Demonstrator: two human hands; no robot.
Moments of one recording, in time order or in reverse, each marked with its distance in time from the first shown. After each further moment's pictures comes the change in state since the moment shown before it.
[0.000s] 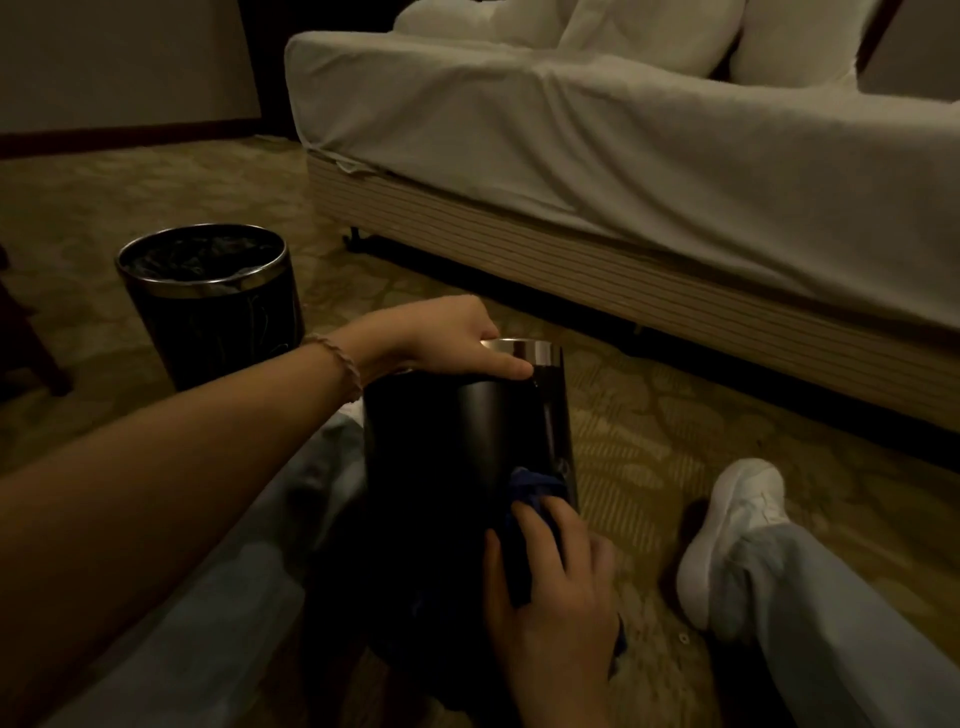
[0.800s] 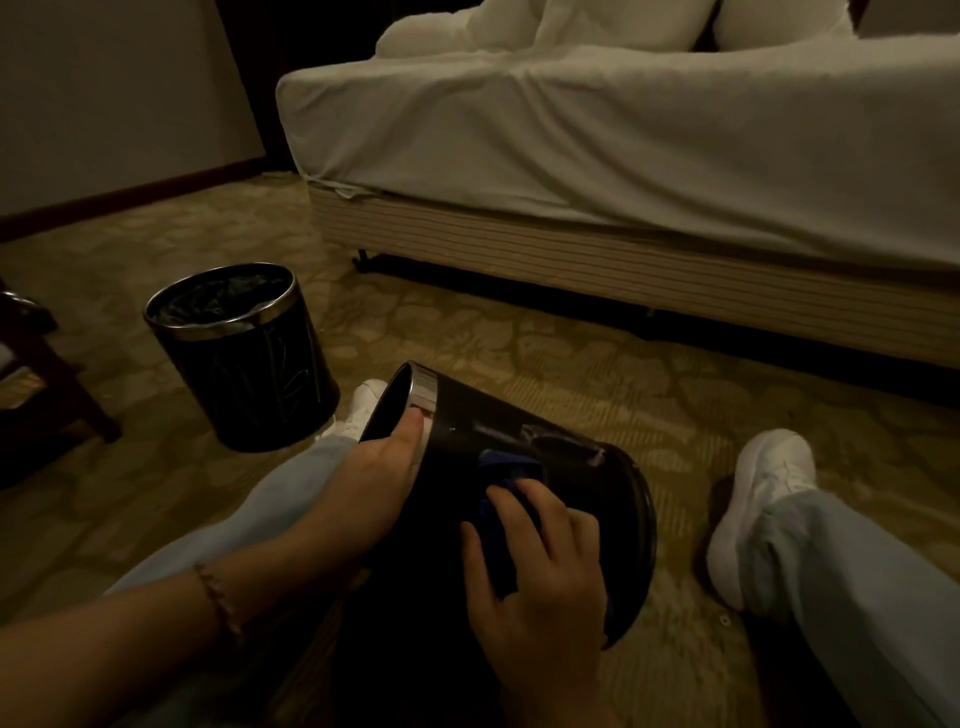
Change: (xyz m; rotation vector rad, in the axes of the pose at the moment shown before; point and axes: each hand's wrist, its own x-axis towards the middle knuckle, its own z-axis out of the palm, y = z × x) left_hand -0.126 0.026 0.062 -0.802 0.321 -0.545; right_hand 0.007 -0.027 -0.002 0.150 0.000 -0.015
